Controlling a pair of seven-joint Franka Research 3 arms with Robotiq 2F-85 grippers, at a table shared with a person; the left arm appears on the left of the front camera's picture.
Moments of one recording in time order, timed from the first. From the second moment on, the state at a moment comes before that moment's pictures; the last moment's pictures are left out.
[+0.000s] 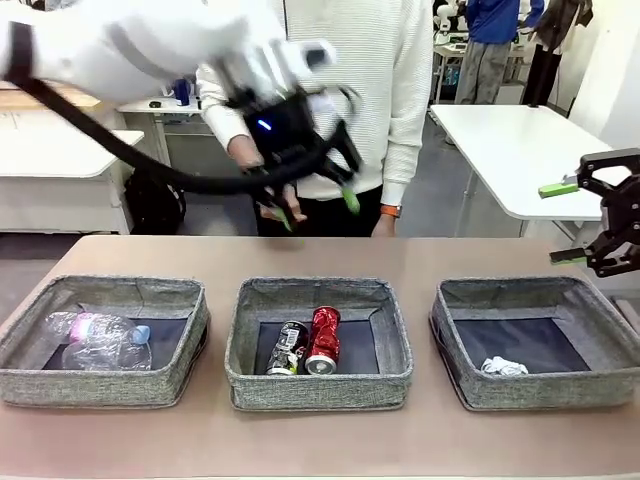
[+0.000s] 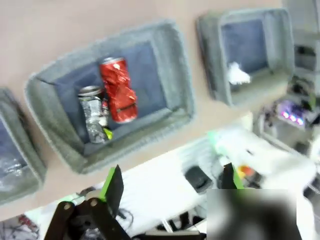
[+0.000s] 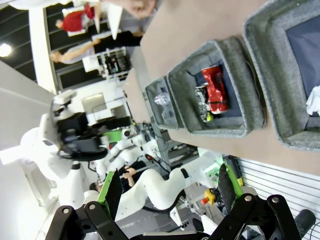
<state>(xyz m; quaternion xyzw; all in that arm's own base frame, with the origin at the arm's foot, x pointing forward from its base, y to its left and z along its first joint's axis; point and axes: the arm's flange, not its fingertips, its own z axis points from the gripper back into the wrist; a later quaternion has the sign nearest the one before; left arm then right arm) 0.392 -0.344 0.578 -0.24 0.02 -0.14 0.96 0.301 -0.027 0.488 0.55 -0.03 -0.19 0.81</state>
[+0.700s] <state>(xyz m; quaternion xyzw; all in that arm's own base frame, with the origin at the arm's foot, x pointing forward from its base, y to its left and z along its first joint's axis) 0.385 0.021 0.551 -0.54 0.05 0.04 0.84 0.301 -0.027 0.488 0.55 -0.03 -0.19 0.81</state>
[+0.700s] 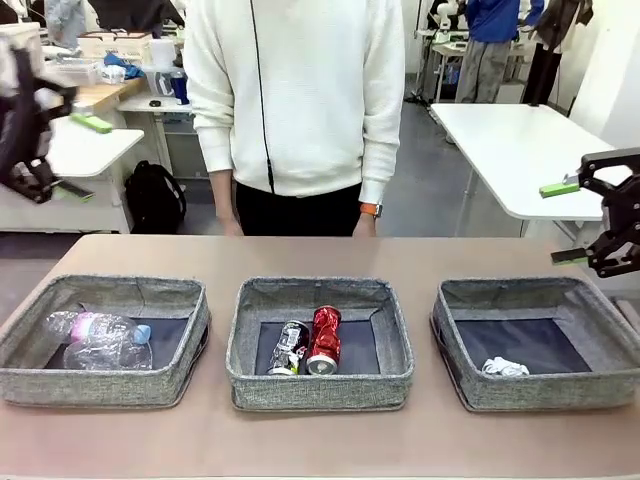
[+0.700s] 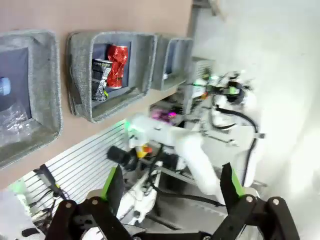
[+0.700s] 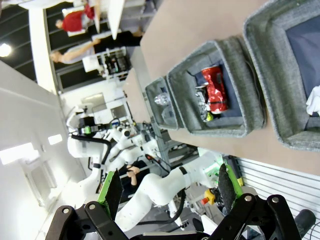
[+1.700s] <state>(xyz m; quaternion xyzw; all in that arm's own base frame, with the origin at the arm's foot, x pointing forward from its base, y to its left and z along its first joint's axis) 0.362 0.087 0.461 -0.61 0.04 0.06 0.79 0.301 -0.027 0.488 0.55 -0.03 -0.19 0.81</state>
